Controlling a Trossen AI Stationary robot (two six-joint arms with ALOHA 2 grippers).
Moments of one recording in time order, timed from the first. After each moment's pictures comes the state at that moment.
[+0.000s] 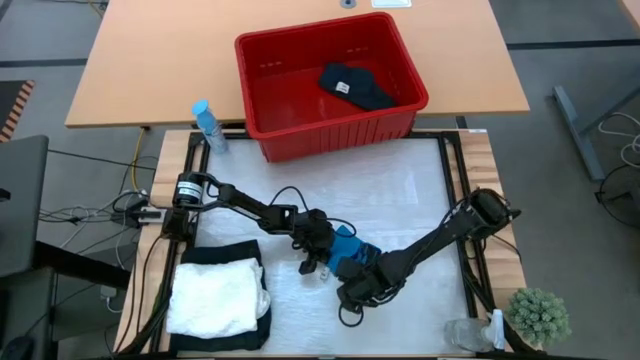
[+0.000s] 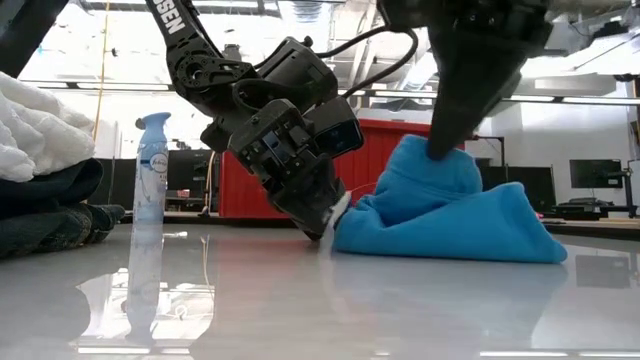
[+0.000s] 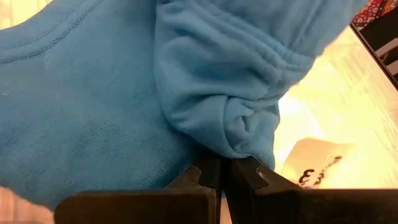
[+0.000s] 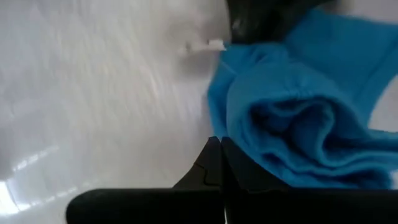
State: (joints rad) left arm -0.02 2.08 1.01 0.26 0.46 -0.07; right arm 0.50 1.89 1.43 -0.80 0.31 0.87
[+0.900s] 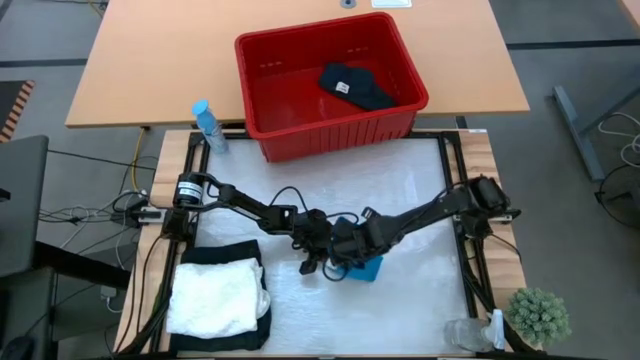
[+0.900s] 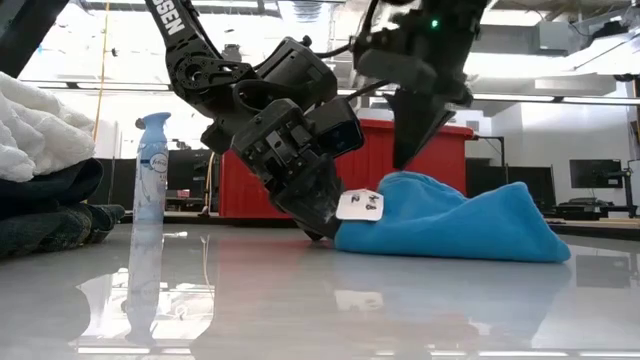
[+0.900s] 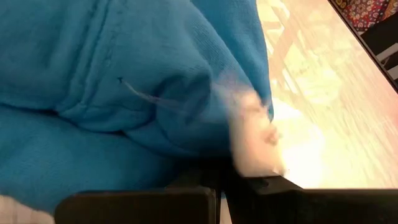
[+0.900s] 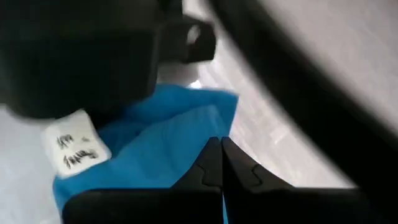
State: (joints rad) left arm -0.02 2.08 1.01 0.29 0.45 -0.10; right arm 0.27 1.86 1.43 -0.94 0.43 0.80
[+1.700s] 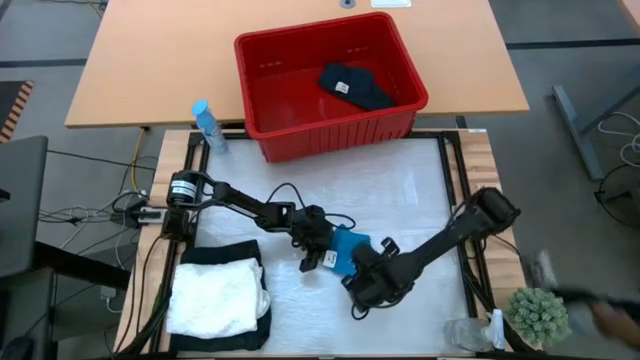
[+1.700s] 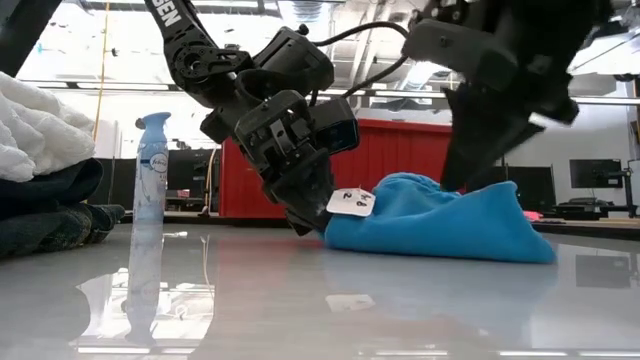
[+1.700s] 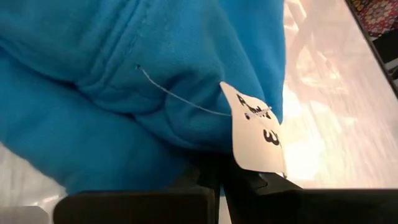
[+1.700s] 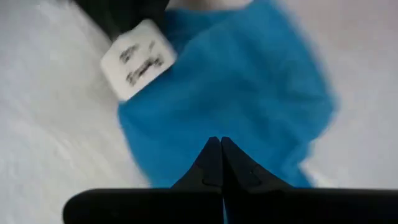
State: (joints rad) left arm -0.01 2.00 1.01 0.28 0.43 -0.19; right arm 0.54 1.88 1.35 -0.91 0.62 1.34
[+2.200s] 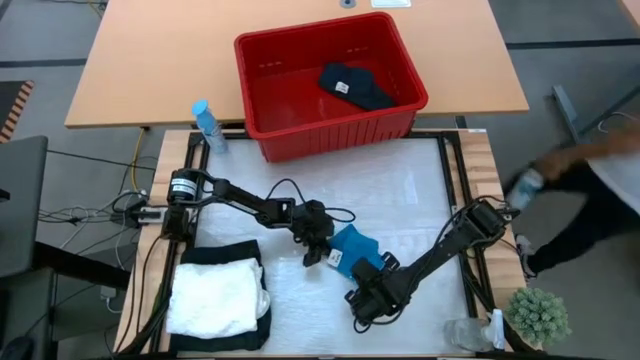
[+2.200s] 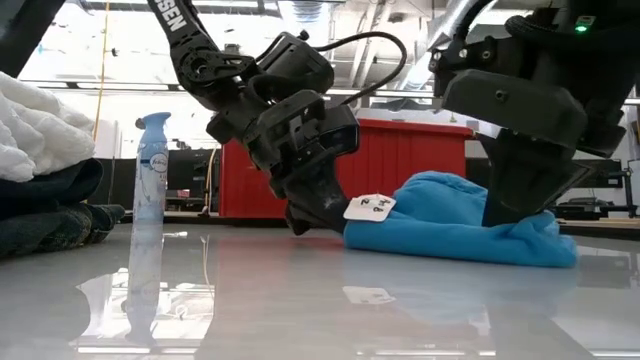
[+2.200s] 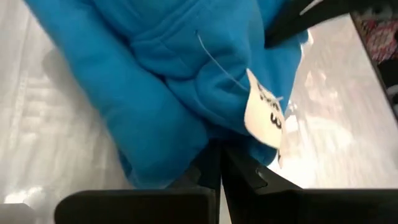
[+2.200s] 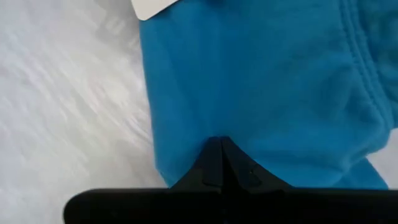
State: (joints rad) left arm 0.03 2.00 1.01 0.28 0.43 -0.26; right arm 0.60 1.98 1.31 -0.84 0.50 1.37
